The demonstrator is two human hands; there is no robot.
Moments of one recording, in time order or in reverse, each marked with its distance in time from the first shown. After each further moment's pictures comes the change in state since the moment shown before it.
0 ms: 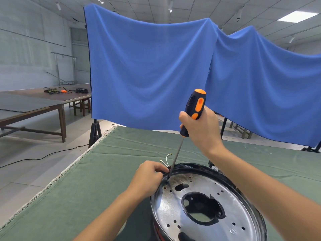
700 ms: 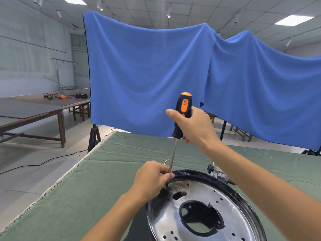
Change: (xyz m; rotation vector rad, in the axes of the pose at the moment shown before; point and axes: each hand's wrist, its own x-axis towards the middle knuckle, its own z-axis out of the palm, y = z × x) left_hand 0.012 0.015 0.003 0.194 0.035 0.172; right_hand 0.019 -0.010 -0.004 -0.035 -0.181 0.139
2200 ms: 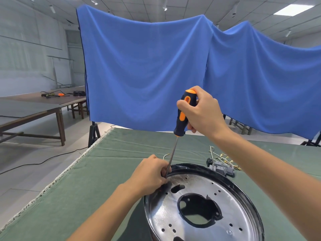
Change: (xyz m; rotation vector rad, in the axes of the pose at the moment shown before) left_hand 0.004 0.000 -0.005 0.272 -0.136 0.170; right_hand 0.003 0.001 -0.022 0.053 0.062 -0.165
